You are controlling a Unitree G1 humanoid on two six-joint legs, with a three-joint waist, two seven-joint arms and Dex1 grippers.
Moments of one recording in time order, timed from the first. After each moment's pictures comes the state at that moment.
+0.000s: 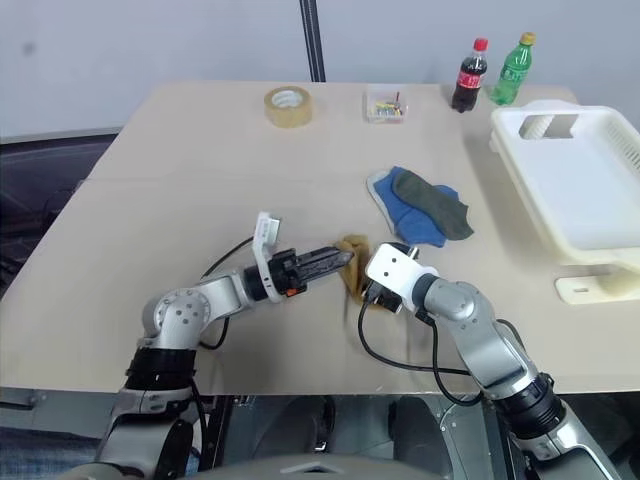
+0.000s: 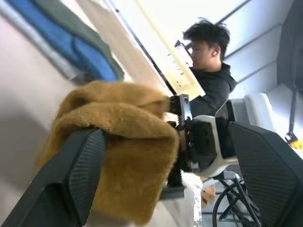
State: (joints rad) left arm -0.39 0.30 0.02 -0.02 -0.90 0.97 -0.76; right arm -0.26 -0.47 0.40 -0.37 -0.14 0.54 0.56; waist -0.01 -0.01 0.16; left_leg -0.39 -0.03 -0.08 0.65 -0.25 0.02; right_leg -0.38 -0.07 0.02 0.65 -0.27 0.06
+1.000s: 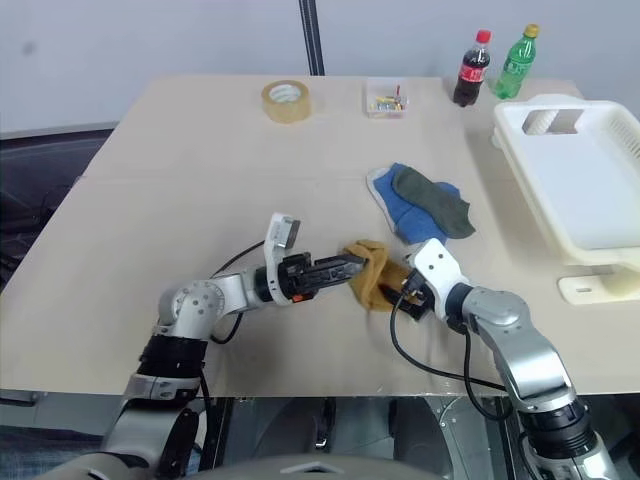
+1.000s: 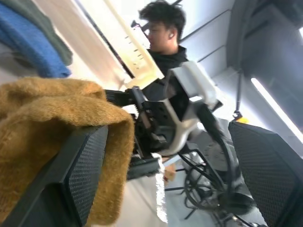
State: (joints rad) left arm -0.43 0.34 -0.01 0.05 -0.94 1.05 -1.02; right arm -0.13 -0.47 0.13 -0.46 0.17 0.71 0.65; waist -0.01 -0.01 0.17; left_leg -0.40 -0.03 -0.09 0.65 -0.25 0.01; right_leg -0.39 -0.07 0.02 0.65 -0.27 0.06
